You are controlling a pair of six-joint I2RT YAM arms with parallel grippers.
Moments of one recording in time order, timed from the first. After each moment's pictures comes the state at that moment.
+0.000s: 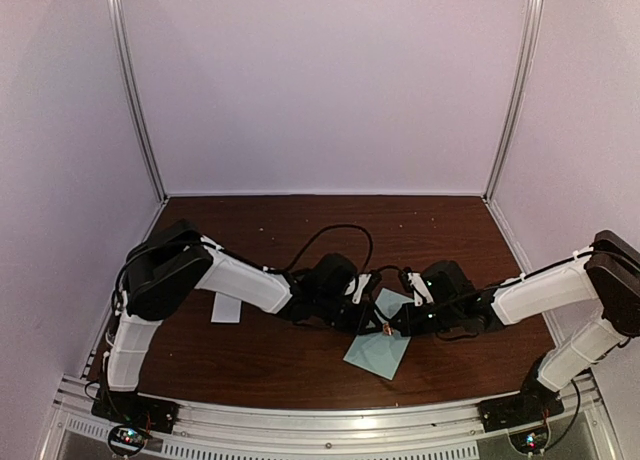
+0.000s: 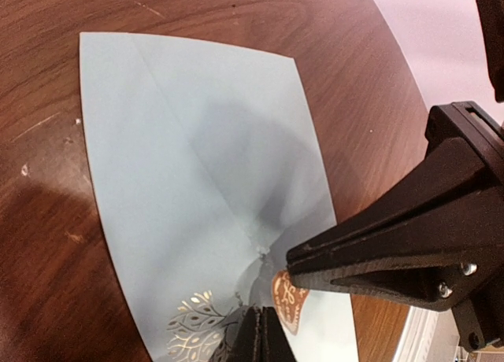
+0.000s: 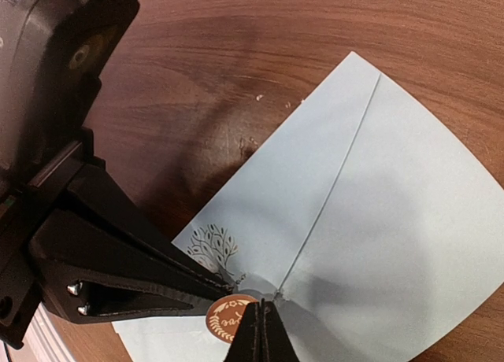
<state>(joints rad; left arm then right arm) -1.05 2.24 1.35 0.18 0.40 -0.64 0.76 1.48 0.51 0.17 -0.15 0.61</state>
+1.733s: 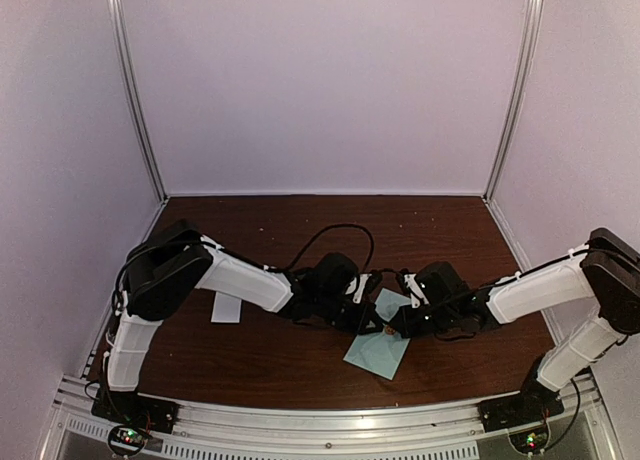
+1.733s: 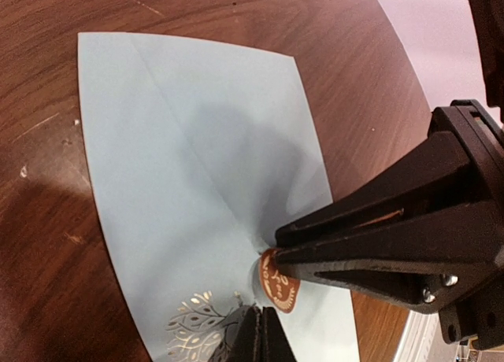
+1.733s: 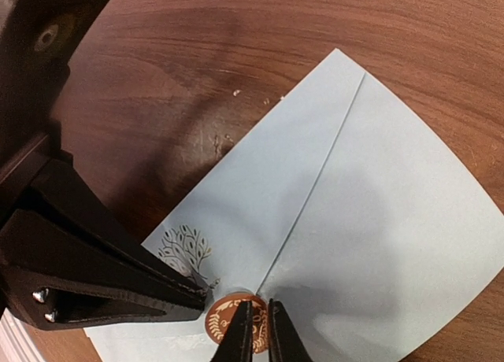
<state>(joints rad) -1.05 2.24 1.37 0.15 0.40 -0.63 0.78 1.51 0.54 0.11 -0.06 0.57</state>
